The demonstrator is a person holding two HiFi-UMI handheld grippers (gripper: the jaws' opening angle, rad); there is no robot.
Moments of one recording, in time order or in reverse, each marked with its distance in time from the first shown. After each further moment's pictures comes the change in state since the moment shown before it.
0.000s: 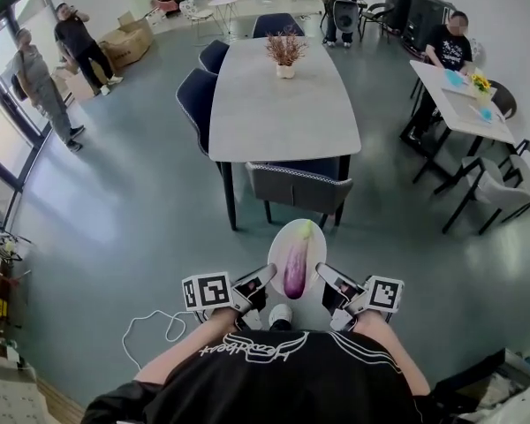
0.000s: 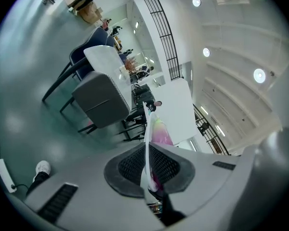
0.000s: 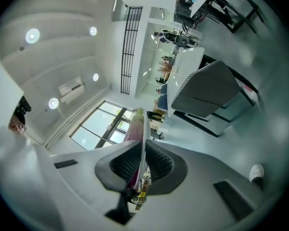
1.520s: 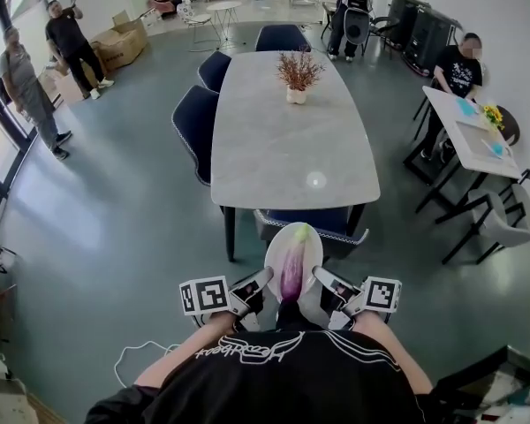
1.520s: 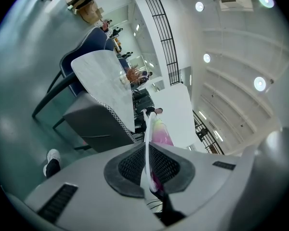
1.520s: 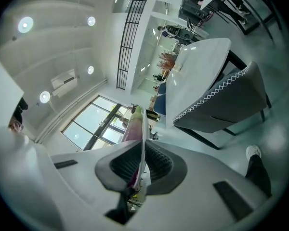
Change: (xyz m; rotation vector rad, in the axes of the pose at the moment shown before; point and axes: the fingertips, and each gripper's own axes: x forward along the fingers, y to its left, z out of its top) left arm 0.062 0.071 0.194 -0.008 -0.036 -0.040; right arm 0.173 -0.054 0.121 -0.057 0.054 -0.051
